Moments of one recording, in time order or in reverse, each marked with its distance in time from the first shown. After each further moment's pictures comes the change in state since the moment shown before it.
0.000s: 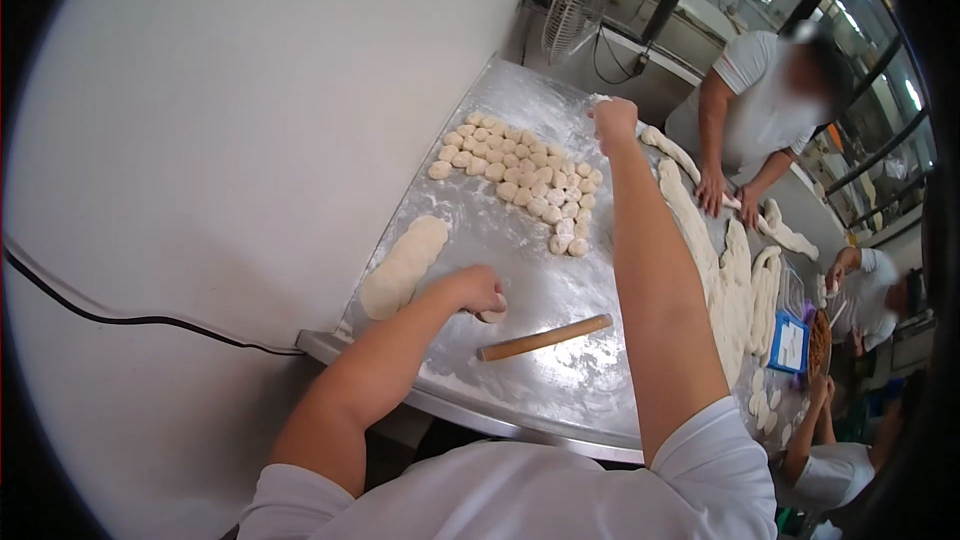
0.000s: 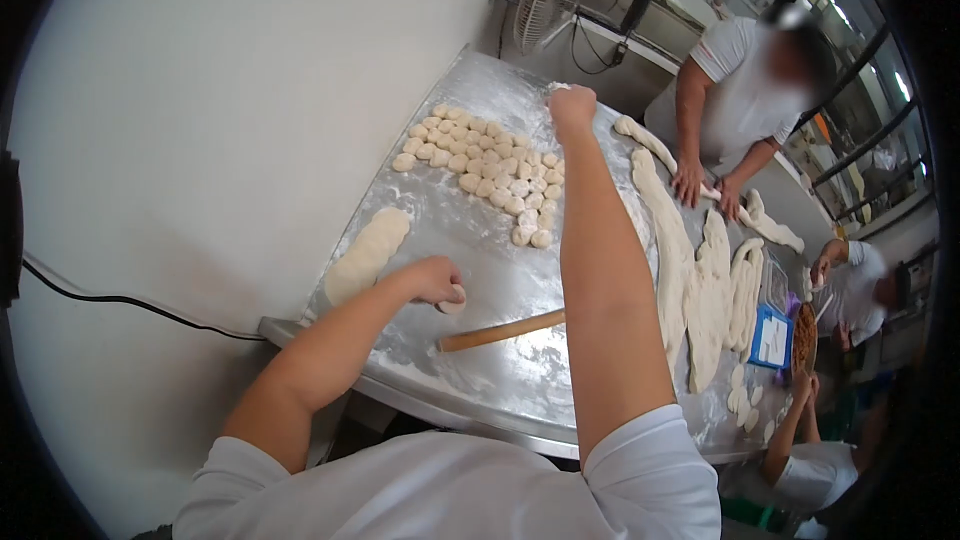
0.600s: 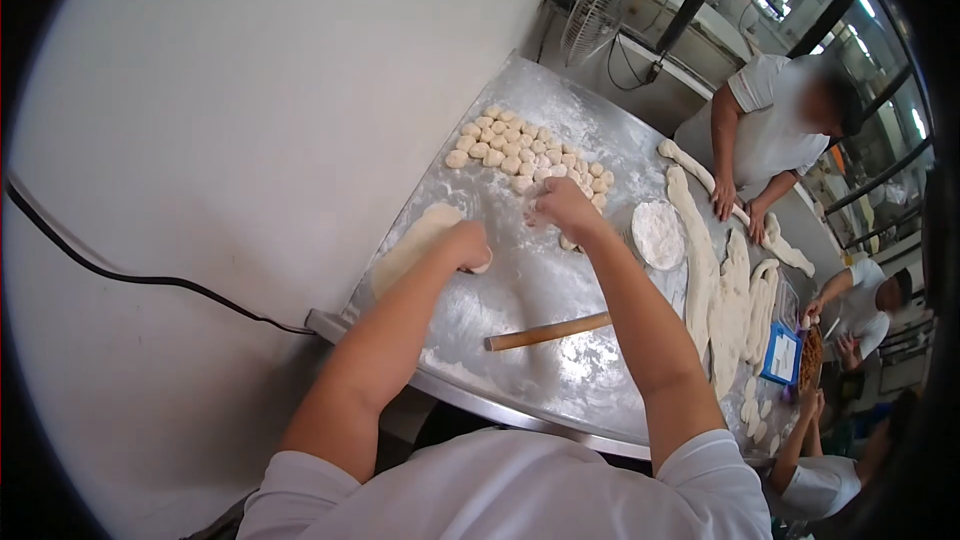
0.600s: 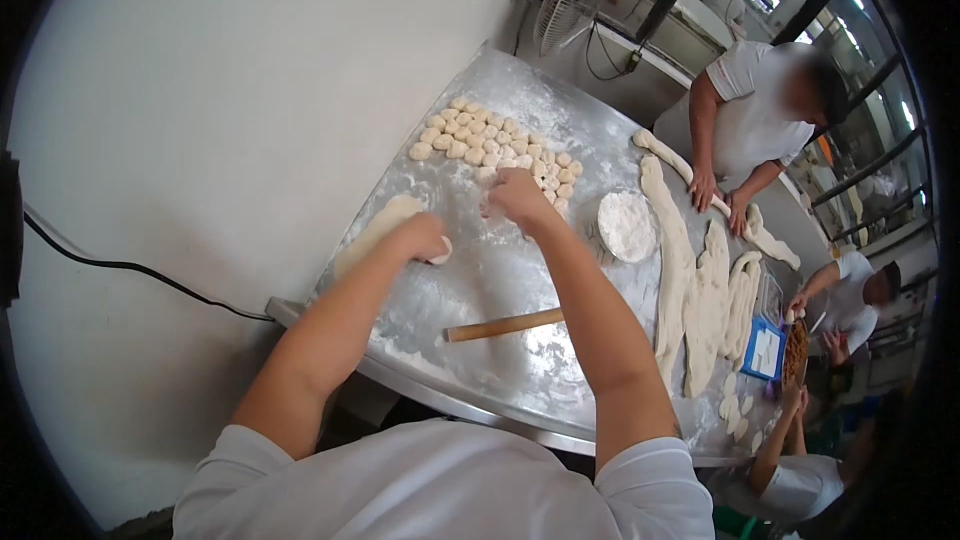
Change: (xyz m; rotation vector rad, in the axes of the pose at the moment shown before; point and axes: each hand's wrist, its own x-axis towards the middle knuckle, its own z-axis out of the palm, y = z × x) left_hand 0.040 -0.045 -0.043 0.408 0.288 0.020; right_hand -0.188 0.026 0.030 -0.033 -0.680 0.193
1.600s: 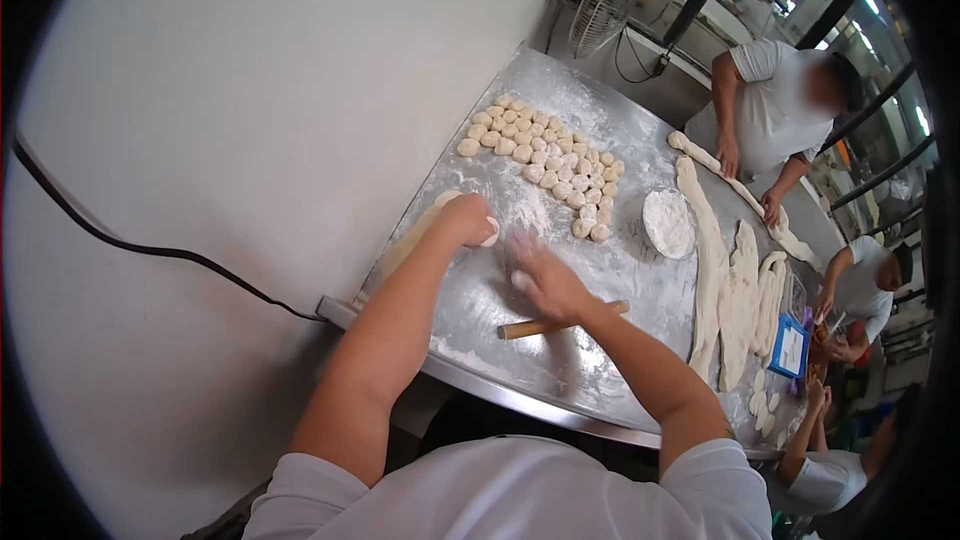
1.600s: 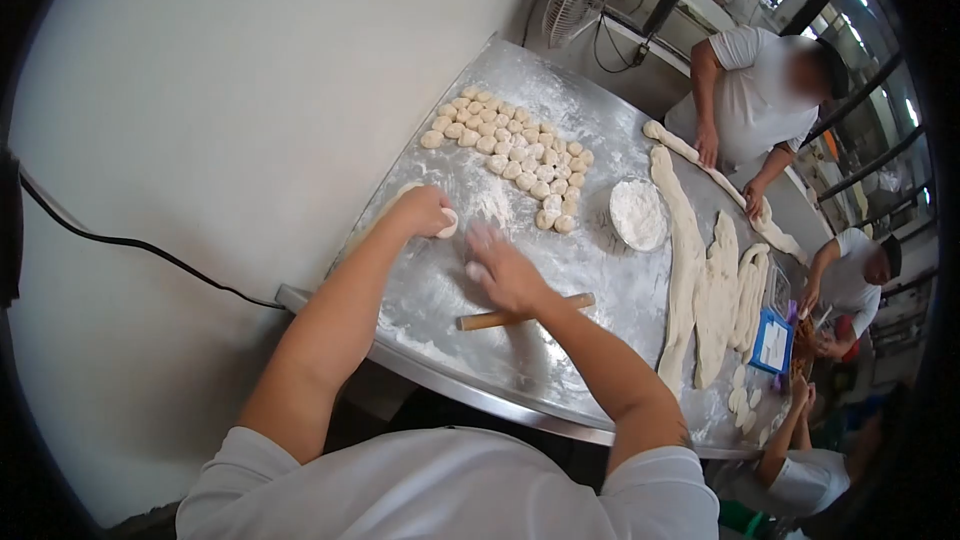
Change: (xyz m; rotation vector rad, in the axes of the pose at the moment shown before) left_hand -0.034 -0.003 -0.037 -0.275 0.157 -0.121; right_hand -0.116 0.080 0.049 -0.844 -0.254 -0.481
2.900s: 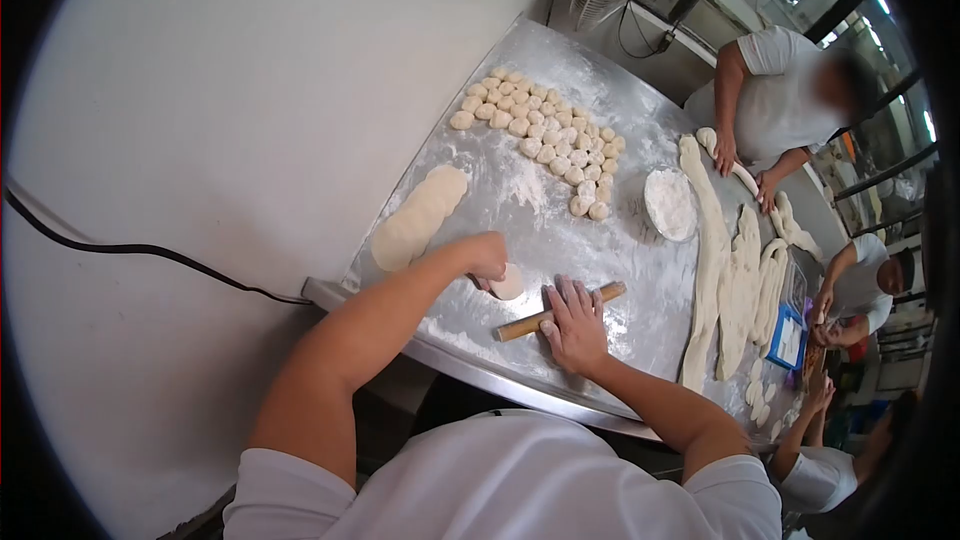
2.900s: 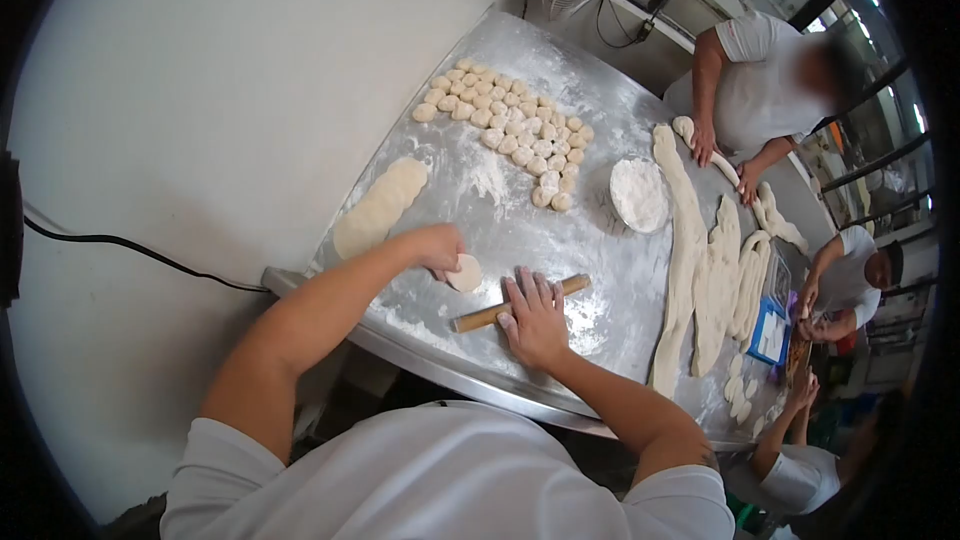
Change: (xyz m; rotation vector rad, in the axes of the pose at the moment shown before) left_hand -0.022 0.002 0.089 0.058 -0.559 0.272; right_hand -0.127 -0.015 0.044 -0.250 0.002 0.329
